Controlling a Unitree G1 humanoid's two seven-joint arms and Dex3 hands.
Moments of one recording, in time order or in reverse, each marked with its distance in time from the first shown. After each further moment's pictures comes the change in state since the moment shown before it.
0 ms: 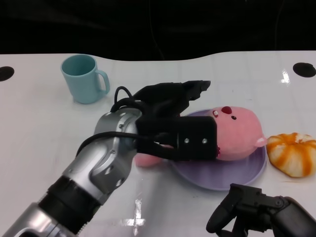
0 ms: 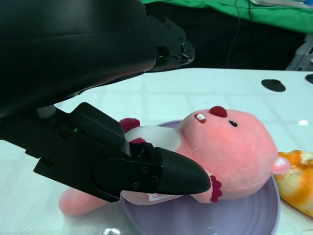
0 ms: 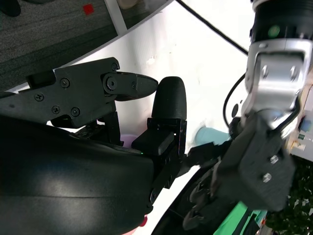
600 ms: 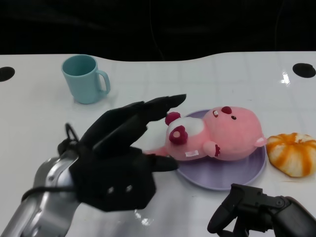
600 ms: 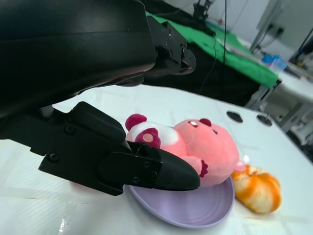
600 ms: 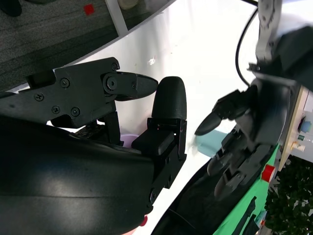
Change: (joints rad) left arm 0.415 0.128 0.245 -0.341 -0.208 -0.255 0.083; right arm 0.000 -0.002 -0.012 0.004 0.008 -0.003 0.013
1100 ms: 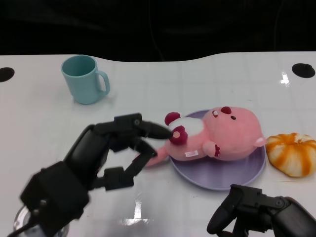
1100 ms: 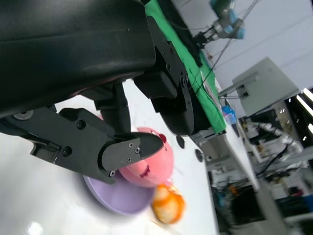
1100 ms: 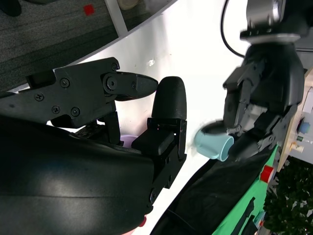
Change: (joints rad) left arm 0.282 -0.120 0.161 -0.191 -0.480 0.073 0.010; right arm 0.001 -0.002 0.001 -0.003 -0.001 -0.004 0.004
